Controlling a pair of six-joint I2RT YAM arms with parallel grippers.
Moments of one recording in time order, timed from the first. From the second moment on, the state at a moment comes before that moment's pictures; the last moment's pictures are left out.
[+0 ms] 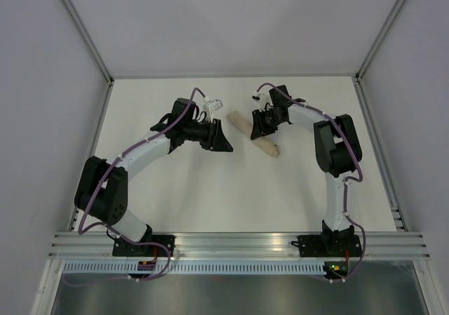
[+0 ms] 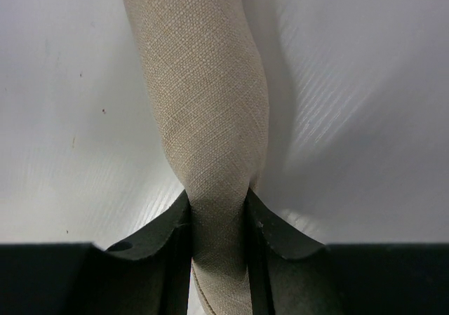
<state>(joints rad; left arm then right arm) -0.44 1.59 1.07 -0.18 0.80 -0.27 0.30 2.15 1.52 -0.47 -0.49 -0.02</state>
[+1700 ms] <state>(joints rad) -0.50 1.39 0.96 -0.12 0.78 -0.33 0.26 2.31 1.74 -0.48 -0.57 0.19</state>
